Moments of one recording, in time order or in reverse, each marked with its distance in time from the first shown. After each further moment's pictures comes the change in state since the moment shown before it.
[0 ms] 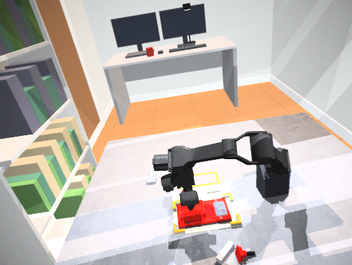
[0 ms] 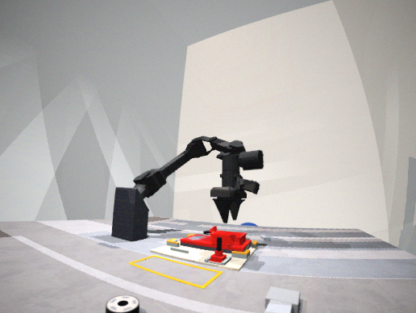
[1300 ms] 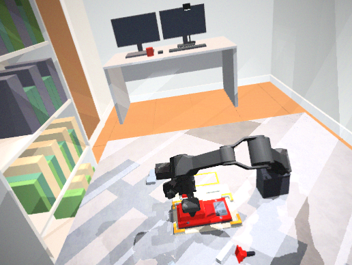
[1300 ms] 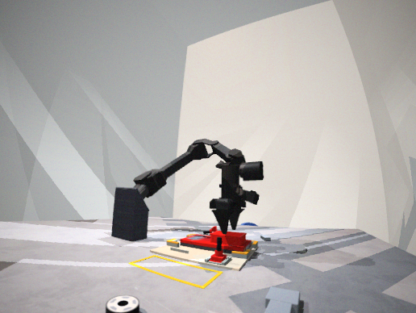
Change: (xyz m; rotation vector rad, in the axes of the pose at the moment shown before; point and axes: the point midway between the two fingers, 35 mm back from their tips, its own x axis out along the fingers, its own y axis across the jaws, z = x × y) arm 0.032 0.001 -0.002 0.000 0.003 0.002
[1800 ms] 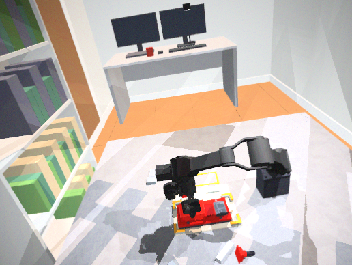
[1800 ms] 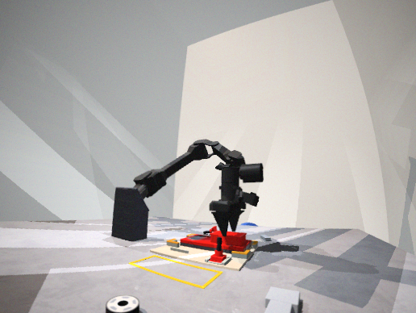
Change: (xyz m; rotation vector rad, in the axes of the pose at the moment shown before) arm 0.006 0.000 -0.001 0.001 0.001 0.000
